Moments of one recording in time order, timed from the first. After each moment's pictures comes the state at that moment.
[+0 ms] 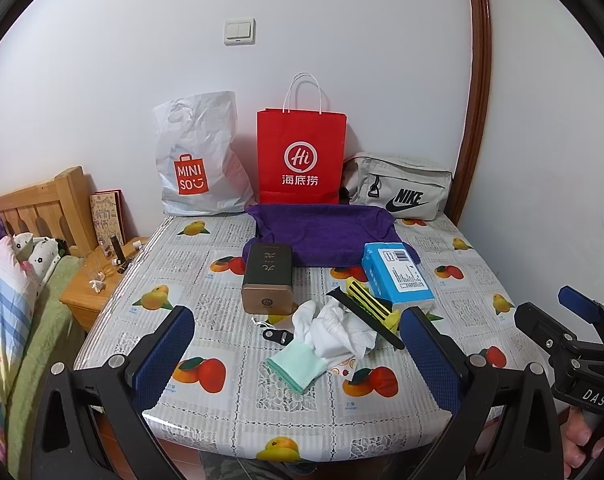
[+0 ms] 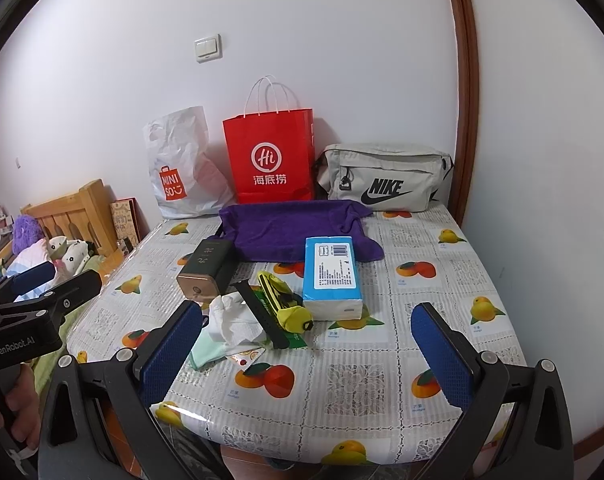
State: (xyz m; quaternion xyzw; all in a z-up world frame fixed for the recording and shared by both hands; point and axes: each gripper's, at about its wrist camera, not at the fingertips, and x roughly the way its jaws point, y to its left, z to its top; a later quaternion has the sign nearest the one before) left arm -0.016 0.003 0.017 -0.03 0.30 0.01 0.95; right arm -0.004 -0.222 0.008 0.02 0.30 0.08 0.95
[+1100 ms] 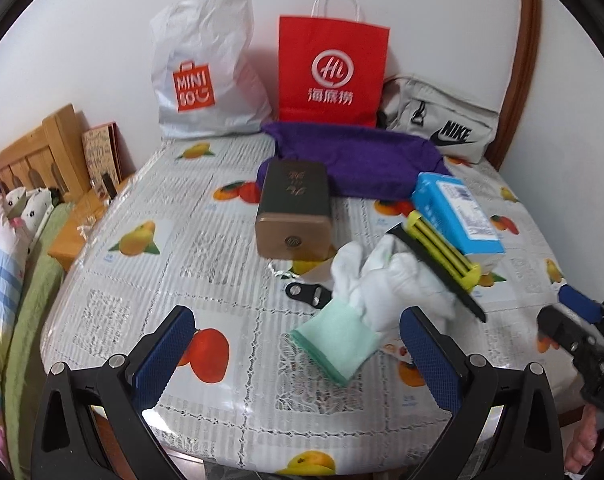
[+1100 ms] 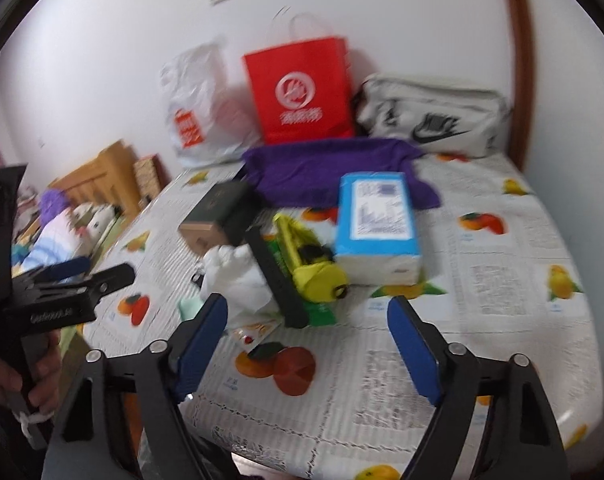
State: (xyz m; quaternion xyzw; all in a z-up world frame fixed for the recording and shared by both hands) left arm 0.065 0.033 -0.091 -0.04 0.41 0.04 0.91; right arm 0.070 -0.209 -0.092 0.03 0.38 0.18 0.91
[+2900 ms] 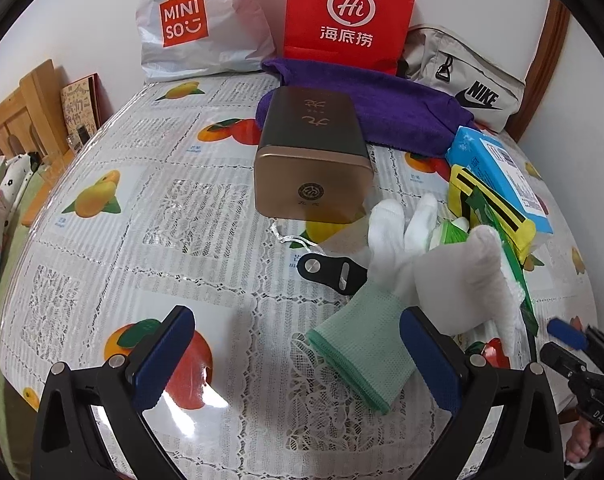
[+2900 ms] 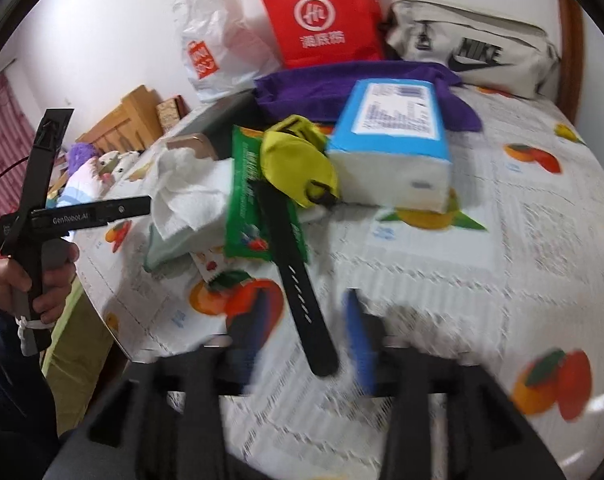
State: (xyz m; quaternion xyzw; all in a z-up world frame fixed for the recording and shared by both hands) left arm 0.113 0.055 -0.161 -0.06 0.47 0.03 0.88; right arm 0.098 -0.229 -0.179 0.02 0.44 0.26 0.86
